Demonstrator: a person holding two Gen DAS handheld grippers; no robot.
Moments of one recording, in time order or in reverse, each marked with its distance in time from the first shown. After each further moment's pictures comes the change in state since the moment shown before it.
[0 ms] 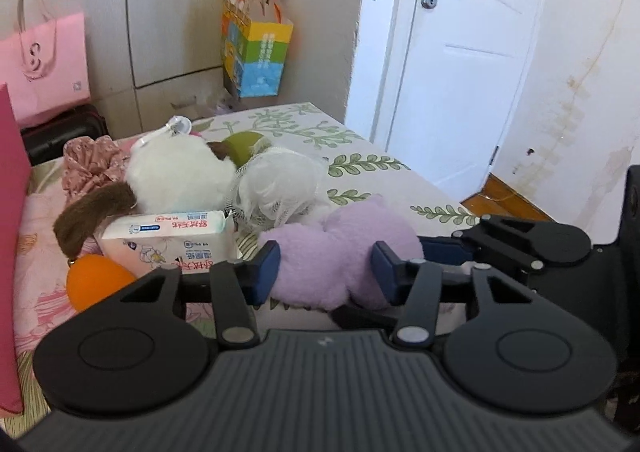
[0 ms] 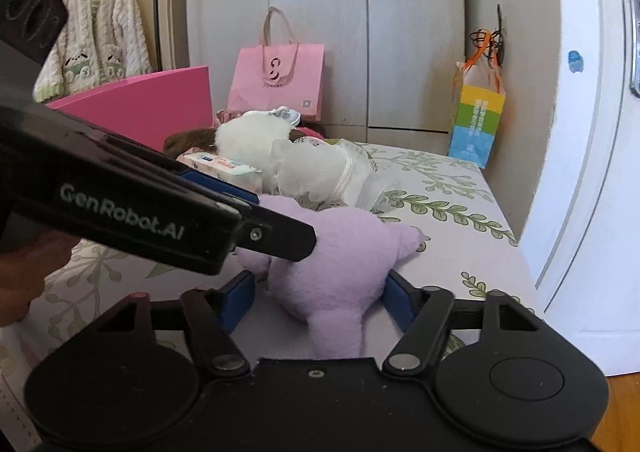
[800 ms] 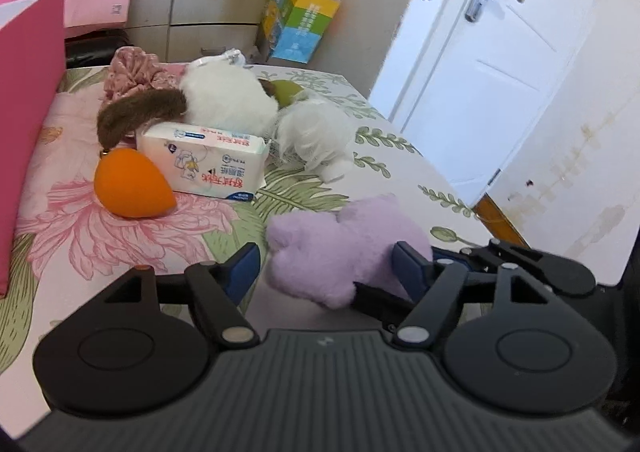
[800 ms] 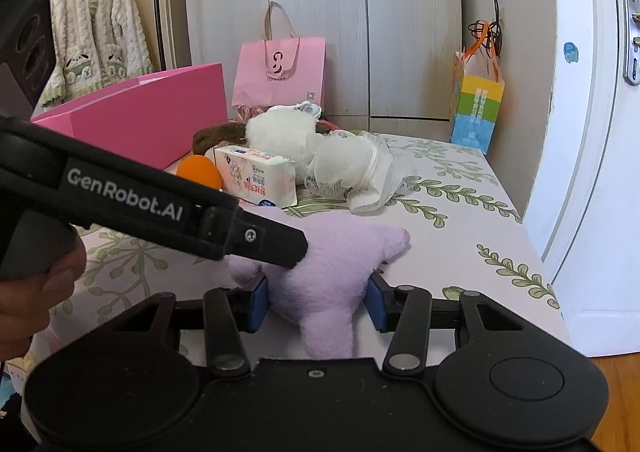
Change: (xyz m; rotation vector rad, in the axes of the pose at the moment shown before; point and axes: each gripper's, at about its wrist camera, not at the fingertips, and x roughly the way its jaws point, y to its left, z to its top) left arm -0.020 0.024 -0.026 -0.237 0.067 -0.036; right arm -0.020 0.021 -0.002 0.033 0.038 0.010
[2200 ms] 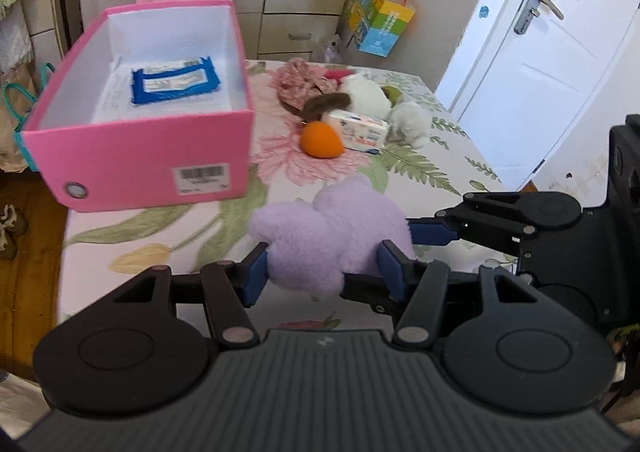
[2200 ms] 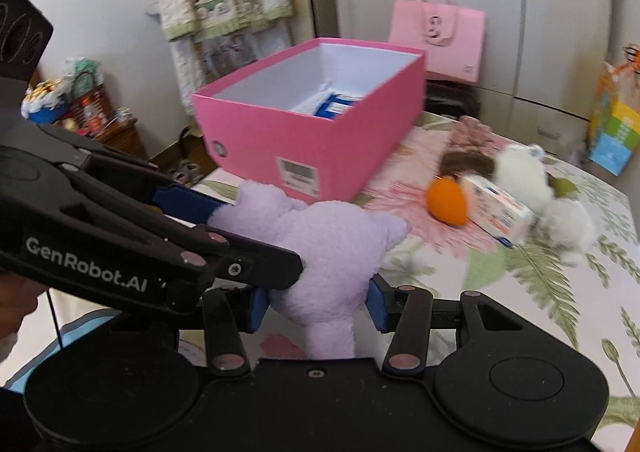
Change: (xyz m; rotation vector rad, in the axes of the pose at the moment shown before) left arm -0.200 0.050 -0.014 -0.081 0.081 0.197; right arm -0.048 0.151 0.076 -0.165 0.232 0.331
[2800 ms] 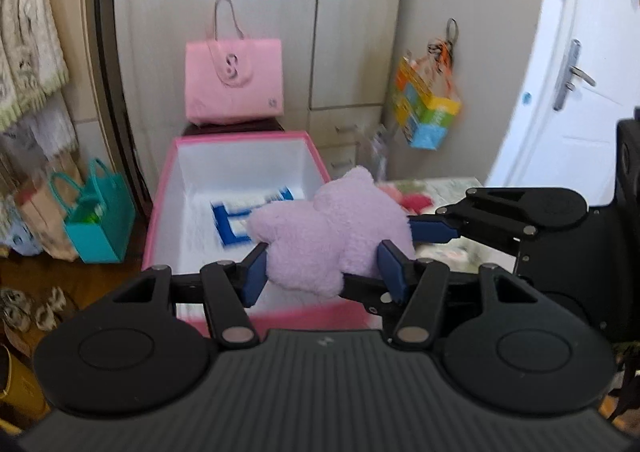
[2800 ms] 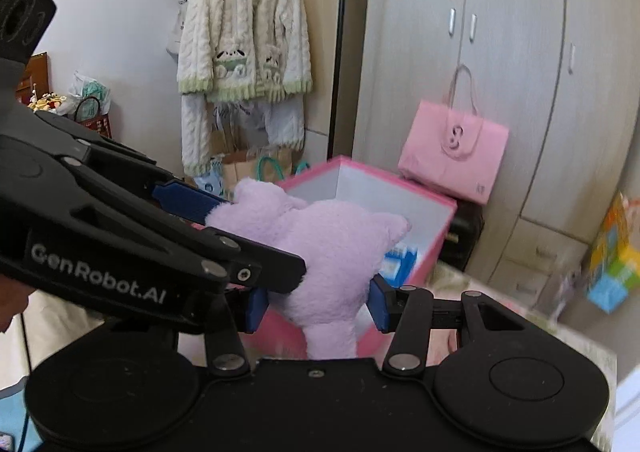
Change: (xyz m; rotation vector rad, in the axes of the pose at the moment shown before) left arm -0.036 0.066 0.093 0.059 -0.248 0.130; right arm 0.033 0.027 0.124 -0.188 -0.206 -0.064
